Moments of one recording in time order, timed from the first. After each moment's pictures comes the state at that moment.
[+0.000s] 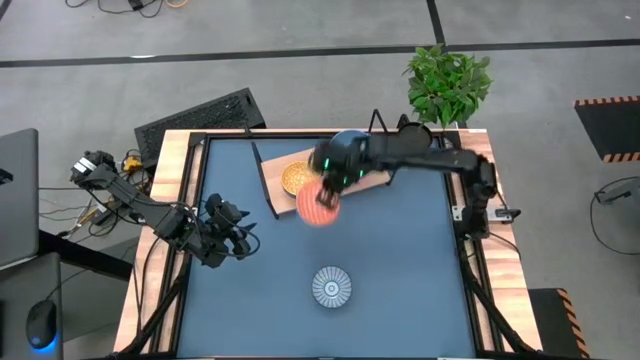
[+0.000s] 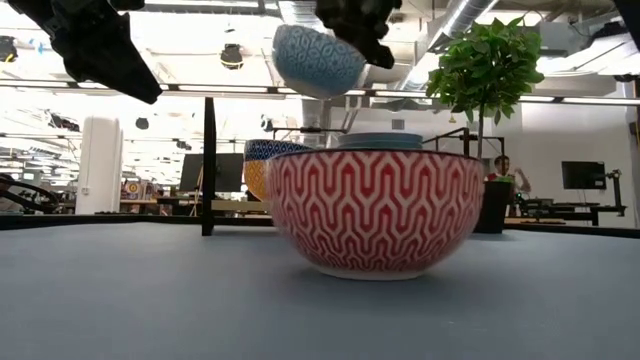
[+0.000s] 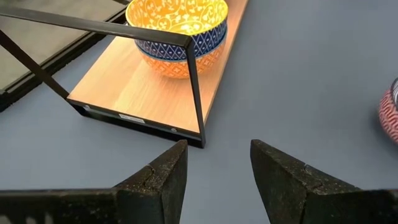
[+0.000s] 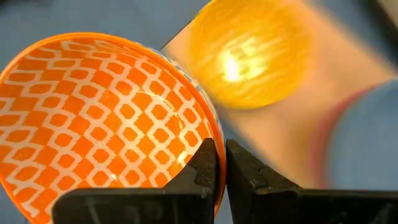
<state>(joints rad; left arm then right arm) -0.54 1.00 0.73 -0.73 -0.83 -0.89 -0.12 1.88 1.94 -1.09 0.03 0.33</state>
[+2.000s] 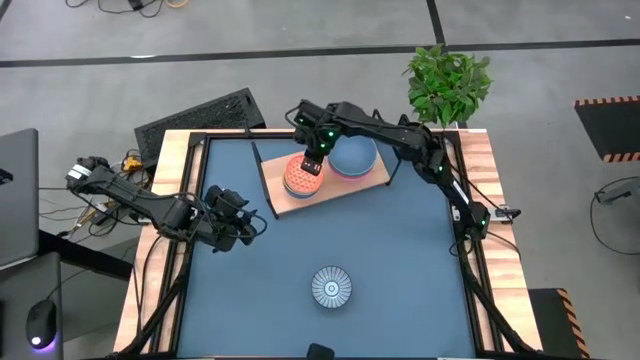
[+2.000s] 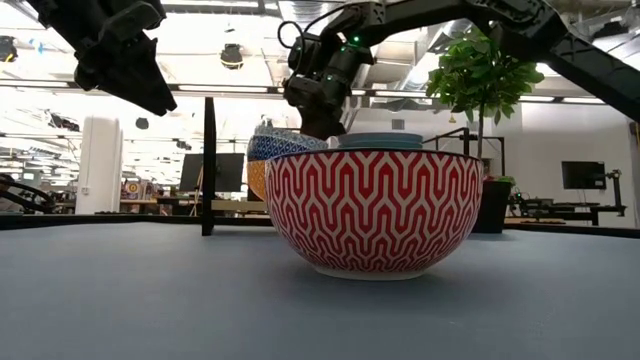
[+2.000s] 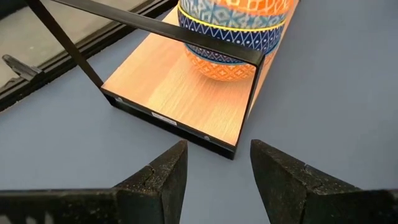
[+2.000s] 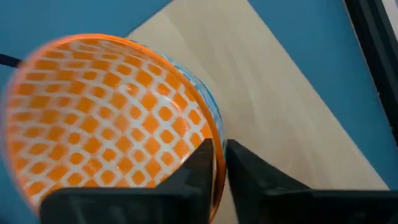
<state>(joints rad) -0.38 1.00 0.73 -0.74 -0.81 -0.90 -0.42 2.33 2.35 -1.14 -0.21 -0.06</state>
